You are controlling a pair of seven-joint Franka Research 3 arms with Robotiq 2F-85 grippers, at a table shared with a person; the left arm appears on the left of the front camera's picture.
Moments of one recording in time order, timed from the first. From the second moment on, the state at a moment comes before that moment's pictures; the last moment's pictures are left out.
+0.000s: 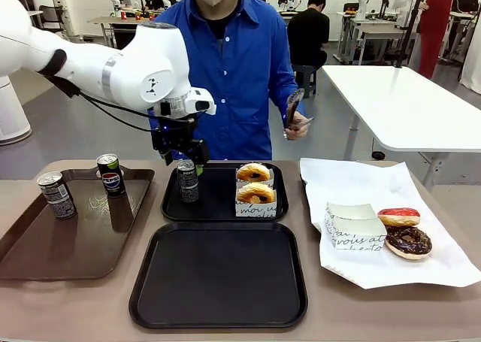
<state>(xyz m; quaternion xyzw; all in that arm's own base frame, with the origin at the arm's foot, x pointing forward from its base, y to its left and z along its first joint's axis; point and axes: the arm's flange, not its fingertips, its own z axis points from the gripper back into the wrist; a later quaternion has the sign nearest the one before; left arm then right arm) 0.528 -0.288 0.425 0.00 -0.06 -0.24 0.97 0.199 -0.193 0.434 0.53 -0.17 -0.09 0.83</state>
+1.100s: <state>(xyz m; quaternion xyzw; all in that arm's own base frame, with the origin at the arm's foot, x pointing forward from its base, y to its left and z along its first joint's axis) 0.396 -0.184 0.431 -0.03 -0.14 -0.25 0.96 0.199 -0.193 0.435 0.53 -0.17 -0.09 0.83</state>
